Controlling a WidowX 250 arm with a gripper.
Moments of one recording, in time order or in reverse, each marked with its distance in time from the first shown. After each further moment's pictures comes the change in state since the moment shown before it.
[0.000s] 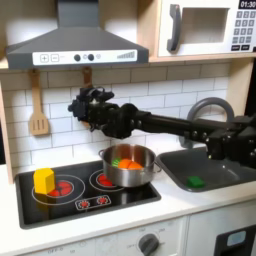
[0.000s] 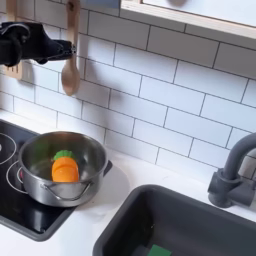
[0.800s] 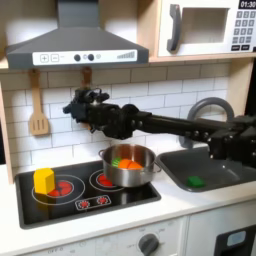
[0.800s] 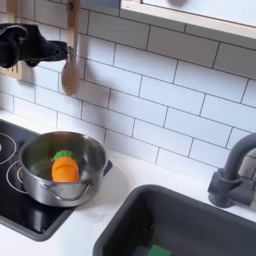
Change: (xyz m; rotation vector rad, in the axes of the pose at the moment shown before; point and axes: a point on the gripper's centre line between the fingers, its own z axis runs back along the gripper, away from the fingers) arm 0.006 0.015 0.004 0.114 -0.039 -0.010
